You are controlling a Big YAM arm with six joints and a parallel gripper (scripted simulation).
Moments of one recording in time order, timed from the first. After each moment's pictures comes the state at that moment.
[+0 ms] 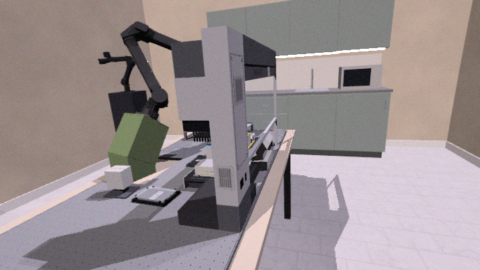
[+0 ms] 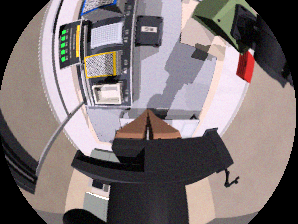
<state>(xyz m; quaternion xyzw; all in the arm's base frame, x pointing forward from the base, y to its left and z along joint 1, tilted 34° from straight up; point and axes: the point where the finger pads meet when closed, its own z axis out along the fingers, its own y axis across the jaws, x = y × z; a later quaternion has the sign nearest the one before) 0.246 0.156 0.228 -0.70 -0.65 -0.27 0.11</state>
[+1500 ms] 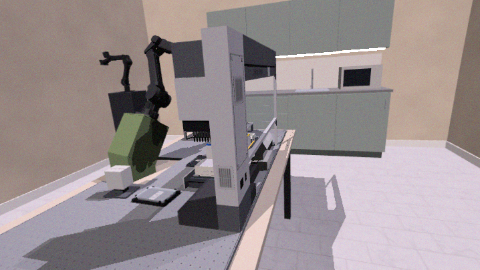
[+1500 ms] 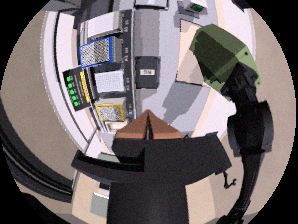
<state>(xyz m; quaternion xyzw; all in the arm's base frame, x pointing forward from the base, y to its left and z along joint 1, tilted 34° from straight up) 0.229 -0.012 0.129 -0.72 -0.63 -0.27 0.11</state>
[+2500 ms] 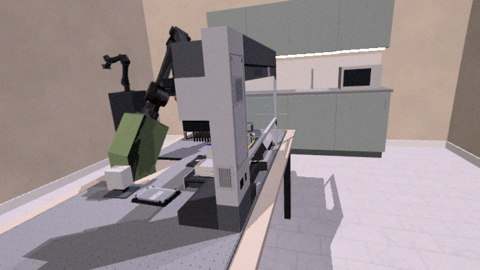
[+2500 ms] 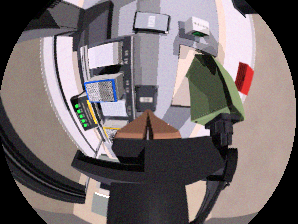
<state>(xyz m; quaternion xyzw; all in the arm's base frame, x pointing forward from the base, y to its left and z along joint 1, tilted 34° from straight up) 0.218 -0.128 0.057 -0.71 -0.64 -0.27 0.11</state>
